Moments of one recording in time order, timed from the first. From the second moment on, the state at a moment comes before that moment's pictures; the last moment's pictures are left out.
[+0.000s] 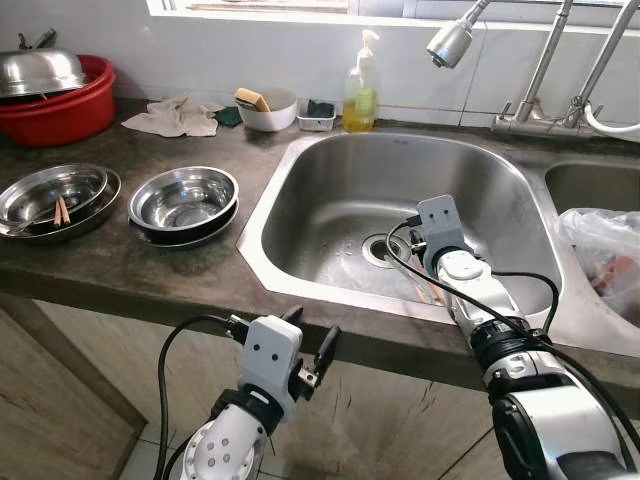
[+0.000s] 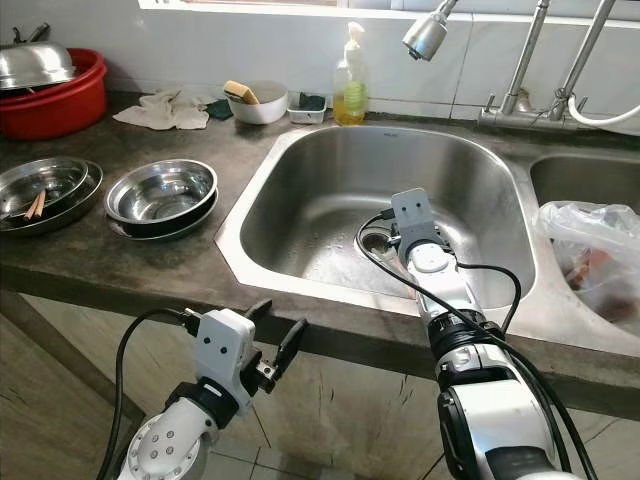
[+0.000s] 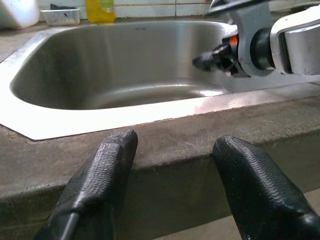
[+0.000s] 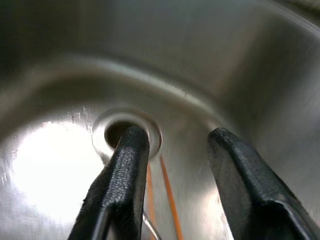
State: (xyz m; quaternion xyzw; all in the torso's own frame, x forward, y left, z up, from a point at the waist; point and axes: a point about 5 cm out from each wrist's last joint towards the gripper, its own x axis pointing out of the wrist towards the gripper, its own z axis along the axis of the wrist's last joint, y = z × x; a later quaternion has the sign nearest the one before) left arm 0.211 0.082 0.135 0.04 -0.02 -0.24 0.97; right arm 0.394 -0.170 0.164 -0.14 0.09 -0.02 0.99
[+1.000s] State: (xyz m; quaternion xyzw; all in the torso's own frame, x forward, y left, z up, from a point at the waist) left arm 0.228 0.090 0.136 0.03 -0.04 -0.21 0.98; right arm 0.248 -0.147 0.179 -0.01 -0.10 0.00 0.99
